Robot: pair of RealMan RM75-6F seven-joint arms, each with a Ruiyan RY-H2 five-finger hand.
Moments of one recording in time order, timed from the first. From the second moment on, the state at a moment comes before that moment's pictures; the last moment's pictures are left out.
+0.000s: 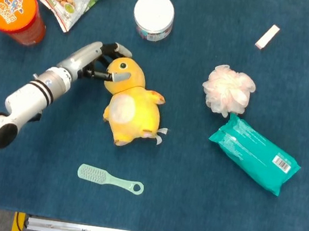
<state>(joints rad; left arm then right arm) -0.78 -1.44 -0.21 -1.31 1.23 0.47 -0.72 0.10 -1.03 0.09 -1.58 -1.49 1.48 0.14</state>
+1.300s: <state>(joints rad) -0.51 -1.21 -0.21 -1.61 1.36 1.03 -0.59 0.11 -0.99 0.10 -1.56 -1.43 1.41 0.17</state>
